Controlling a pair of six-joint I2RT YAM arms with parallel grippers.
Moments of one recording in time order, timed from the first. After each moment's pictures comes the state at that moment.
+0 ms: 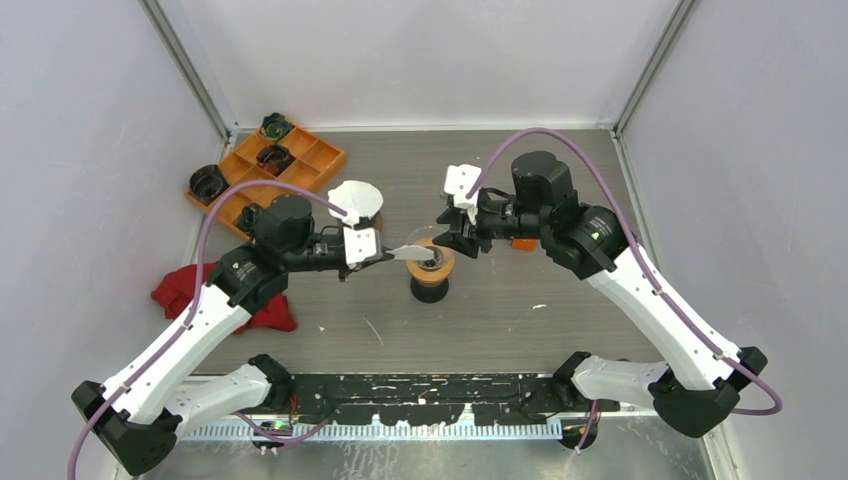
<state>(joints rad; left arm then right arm) -0.64 0.95 1.03 -0.46 0.66 0.60 0.71 1.15 1.43 -0.68 -0.54 -0.45</state>
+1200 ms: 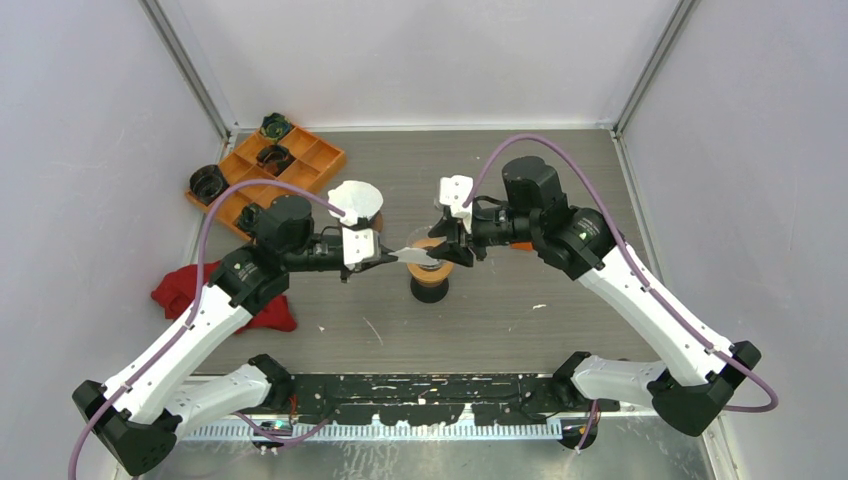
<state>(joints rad) -0.64 0.94 1.01 -0.41 0.71 0.57 0.71 1.16 1.36 -0.65 -0.66 -0.46</state>
